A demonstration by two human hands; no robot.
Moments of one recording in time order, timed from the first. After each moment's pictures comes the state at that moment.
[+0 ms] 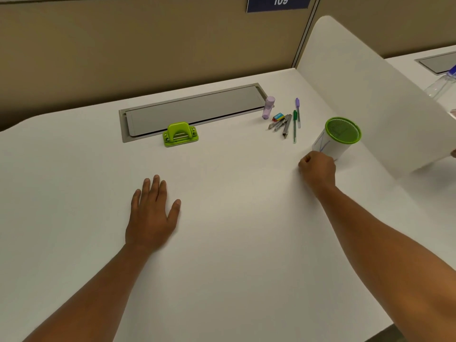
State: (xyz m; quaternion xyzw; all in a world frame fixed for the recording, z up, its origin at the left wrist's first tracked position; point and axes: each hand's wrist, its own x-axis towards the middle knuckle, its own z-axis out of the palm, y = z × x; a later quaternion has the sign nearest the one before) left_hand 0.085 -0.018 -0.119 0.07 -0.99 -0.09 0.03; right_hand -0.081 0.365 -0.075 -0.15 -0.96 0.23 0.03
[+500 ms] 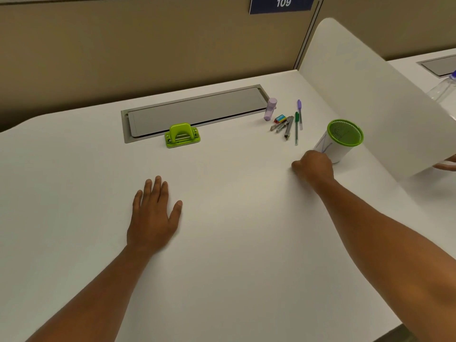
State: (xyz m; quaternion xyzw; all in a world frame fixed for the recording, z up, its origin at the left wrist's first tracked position) left_hand 0.086 -0.017 -0.119 0.07 -0.99 -0.10 0.03; right_hand -0.091 0.351 -0.061 -0.13 -0.98 0.16 -0.06
